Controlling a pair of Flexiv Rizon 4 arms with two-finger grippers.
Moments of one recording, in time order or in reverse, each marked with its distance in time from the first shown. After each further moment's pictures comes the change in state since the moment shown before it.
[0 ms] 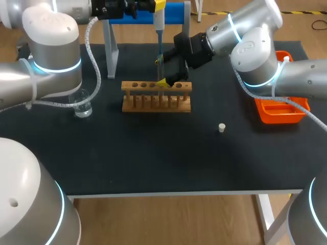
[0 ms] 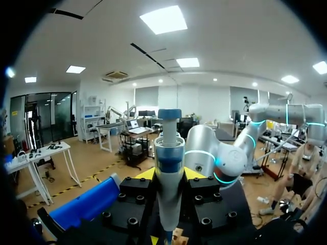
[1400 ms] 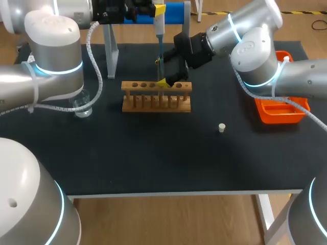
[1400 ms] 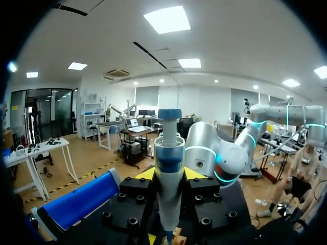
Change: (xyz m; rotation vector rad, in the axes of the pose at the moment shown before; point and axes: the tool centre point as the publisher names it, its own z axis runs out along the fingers) left arm -0.002 0.015 0.004 0.002 0.005 -0.033; right arm 0.000 0.000 0.000 0.000 0.000 0.000
